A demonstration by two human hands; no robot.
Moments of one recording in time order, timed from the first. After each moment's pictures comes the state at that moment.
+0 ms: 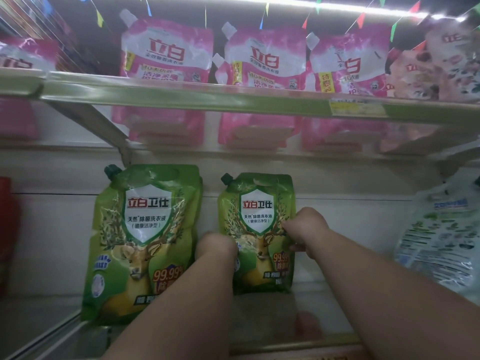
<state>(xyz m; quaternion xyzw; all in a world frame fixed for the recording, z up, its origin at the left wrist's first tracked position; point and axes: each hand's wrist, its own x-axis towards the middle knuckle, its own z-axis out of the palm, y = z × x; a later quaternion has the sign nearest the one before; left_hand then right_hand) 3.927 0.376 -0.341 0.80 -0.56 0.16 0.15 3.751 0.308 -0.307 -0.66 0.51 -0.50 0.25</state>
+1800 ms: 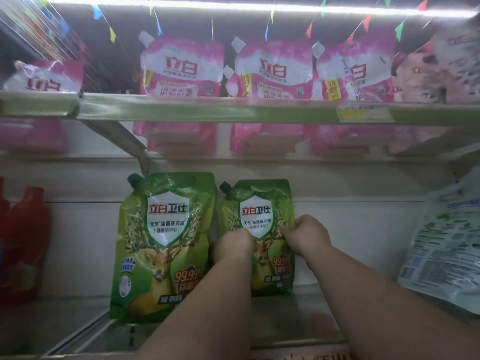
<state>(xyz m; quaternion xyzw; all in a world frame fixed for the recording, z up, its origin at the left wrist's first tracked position) 3.893 0.420 -0.328 0.56 -0.26 -0.26 0.75 3.770 0.309 -0.328 -0.69 0.50 -0.51 0.13</state>
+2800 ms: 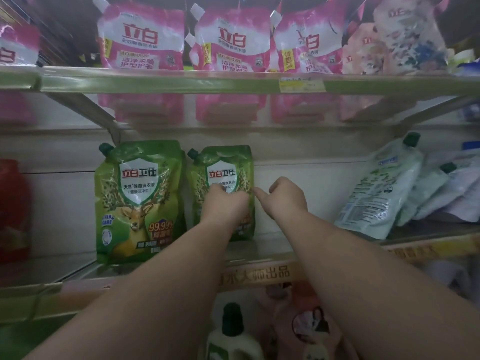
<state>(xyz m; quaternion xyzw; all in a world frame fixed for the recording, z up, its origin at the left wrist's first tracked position) 3.820 0.485 -0.352 0.58 -0.48 -0.13 0.64 3.711 0.390 -0.347 -0.68 0.51 -0.53 0.10</state>
